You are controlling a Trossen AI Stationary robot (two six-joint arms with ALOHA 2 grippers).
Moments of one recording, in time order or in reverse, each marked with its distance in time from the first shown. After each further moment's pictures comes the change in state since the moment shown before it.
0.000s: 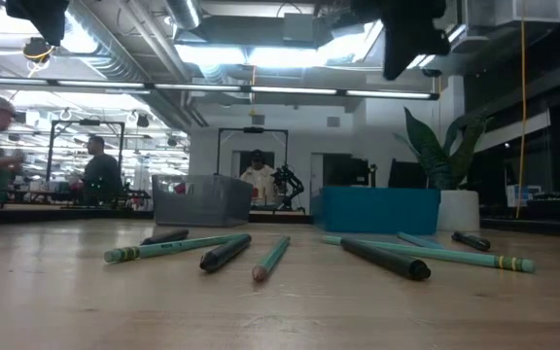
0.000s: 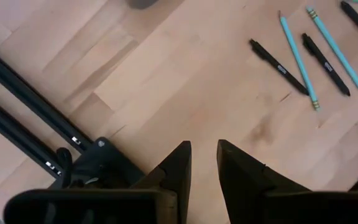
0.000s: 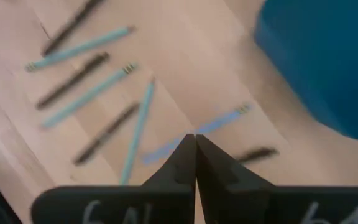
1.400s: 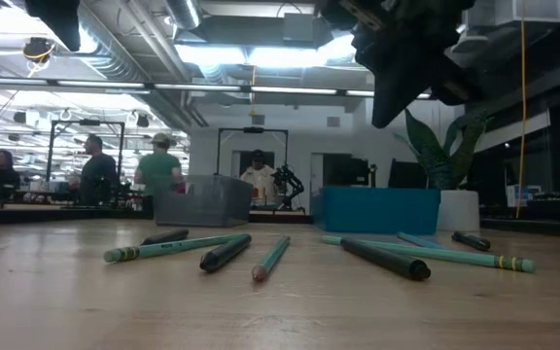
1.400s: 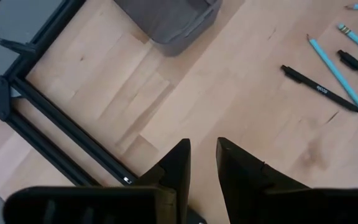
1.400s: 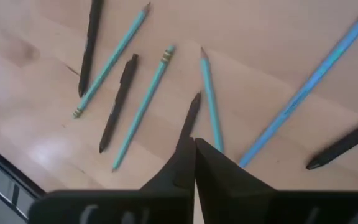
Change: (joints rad) left arm -0.034 -0.005 0.000 -0.001 -0.224 0.148; right arm 0.145 0.072 -0.233 0.384 -0.026 0.650
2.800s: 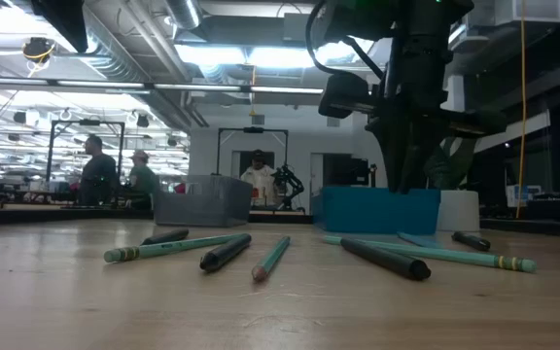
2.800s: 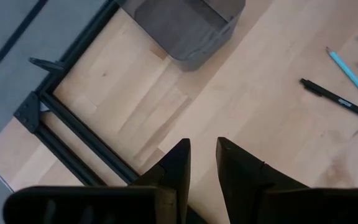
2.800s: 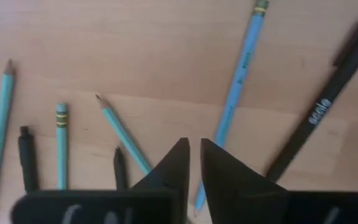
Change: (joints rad) left arm 0.000 0.000 0.000 0.000 -0.095 0.025; right arm -0.104 0.144 0.002 -0.131 -0.035 0.232
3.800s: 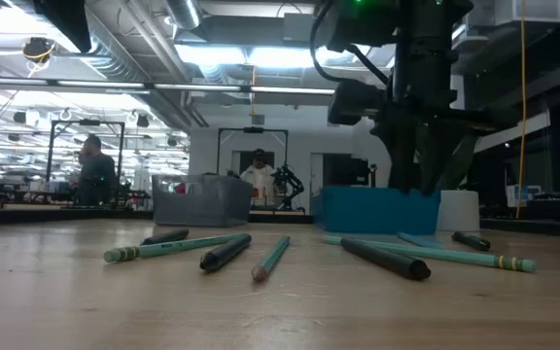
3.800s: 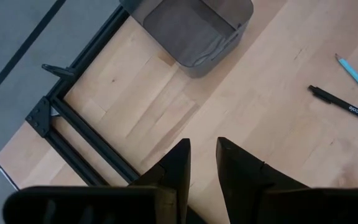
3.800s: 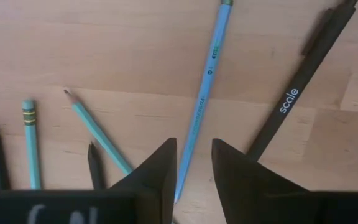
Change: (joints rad) left arm 0.000 0.000 0.000 0.000 -0.035 0.001; right arm -0.012 0.007 0.000 -0.064 -0.045 -0.002
